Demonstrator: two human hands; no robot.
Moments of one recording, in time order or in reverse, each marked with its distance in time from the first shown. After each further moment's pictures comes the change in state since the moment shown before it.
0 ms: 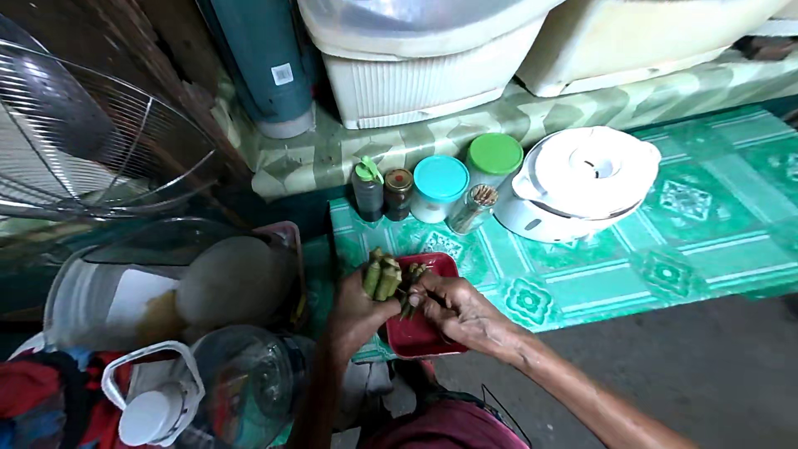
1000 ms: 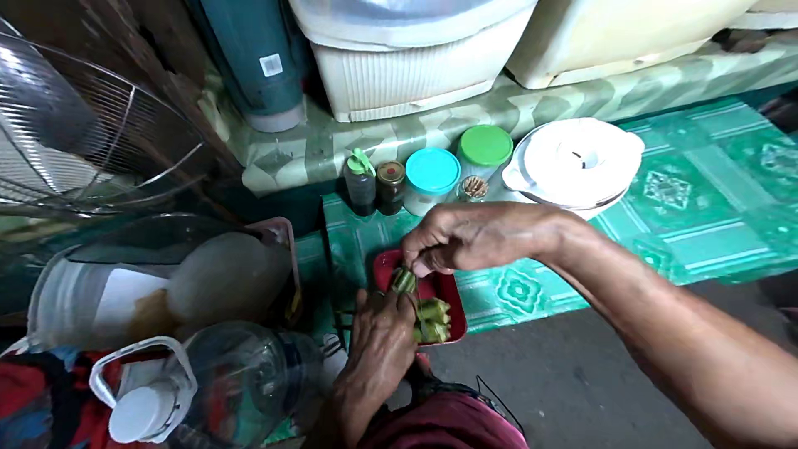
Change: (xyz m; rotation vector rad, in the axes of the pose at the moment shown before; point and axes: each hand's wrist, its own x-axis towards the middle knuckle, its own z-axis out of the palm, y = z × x) left_hand -0.036 -0.013 0.041 0.725 0.151 0.669; right_hand 0.062 -0.068 -0.088 -0.259 -0.604 -0.171
